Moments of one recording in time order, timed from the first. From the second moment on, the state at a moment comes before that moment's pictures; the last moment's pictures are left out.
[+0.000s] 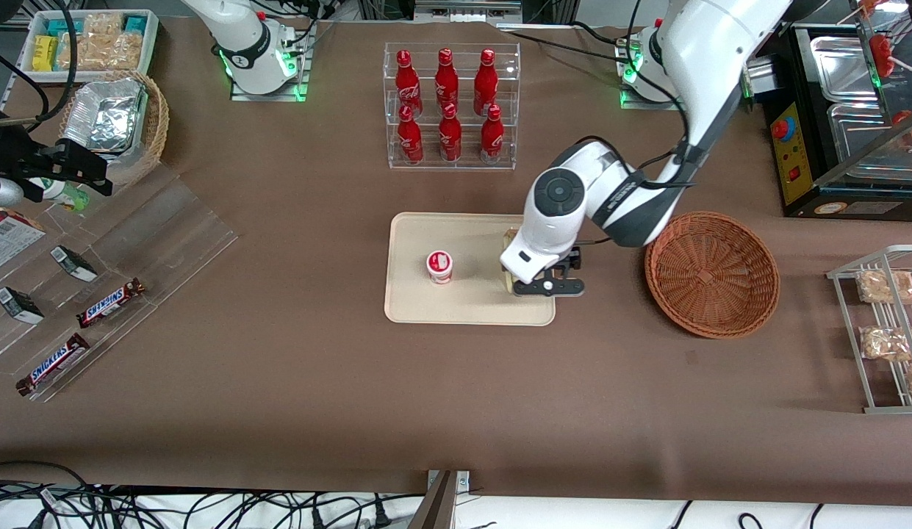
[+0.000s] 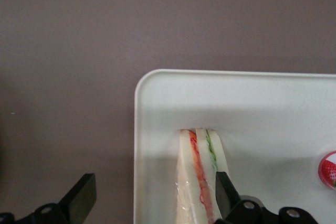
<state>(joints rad) -0.13 0.59 -0.48 -1.64 0.39 2.13 -0.82</state>
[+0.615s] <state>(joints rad) 0.00 0.37 -0.48 -1.56 0.32 1.86 -0.84</state>
